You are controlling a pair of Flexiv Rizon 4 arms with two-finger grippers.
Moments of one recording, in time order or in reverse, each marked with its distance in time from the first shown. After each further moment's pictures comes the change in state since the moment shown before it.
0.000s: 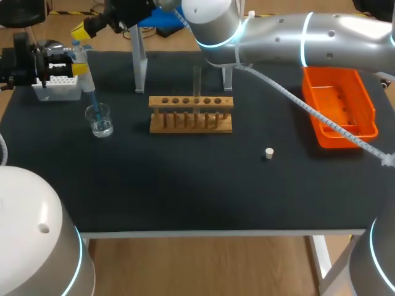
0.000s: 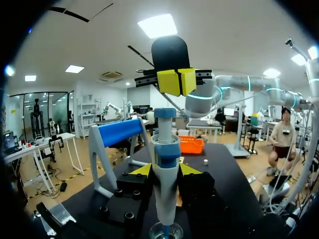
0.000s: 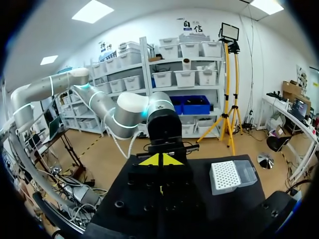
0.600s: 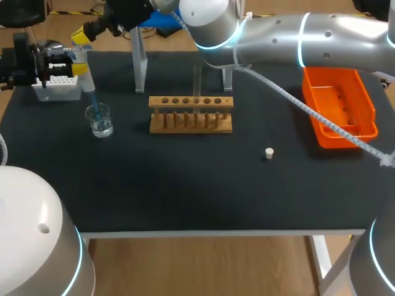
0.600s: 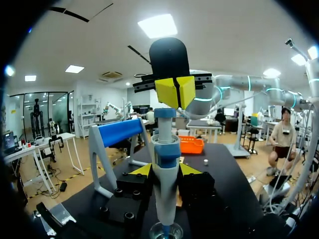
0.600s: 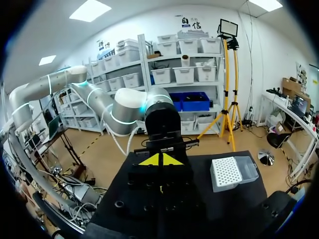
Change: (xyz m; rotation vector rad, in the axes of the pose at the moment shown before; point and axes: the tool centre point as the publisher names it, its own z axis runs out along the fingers) left arm 0.000 0.000 0.000 0.000 0.000 0.000; right arm -0.002 -0.010 0.006 0.025 -0.001 0.014
